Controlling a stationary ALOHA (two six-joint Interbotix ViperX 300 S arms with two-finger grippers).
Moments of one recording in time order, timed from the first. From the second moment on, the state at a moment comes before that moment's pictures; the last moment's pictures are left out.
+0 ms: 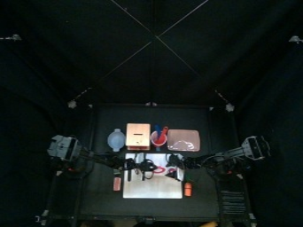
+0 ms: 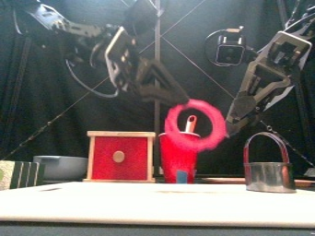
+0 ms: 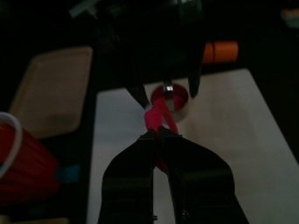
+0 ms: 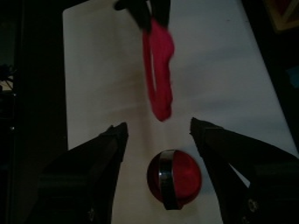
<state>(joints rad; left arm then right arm) -0.17 0.06 0.65 -0.49 -0.35 0.58 0.14 -0.23 0.96 0.57 -0.06 -0.20</state>
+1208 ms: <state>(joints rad) 0.37 -0.78 1.33 -0.71 -0.18 0.62 0.12 -0.23 0.92 0.52 -0.04 -0.21</state>
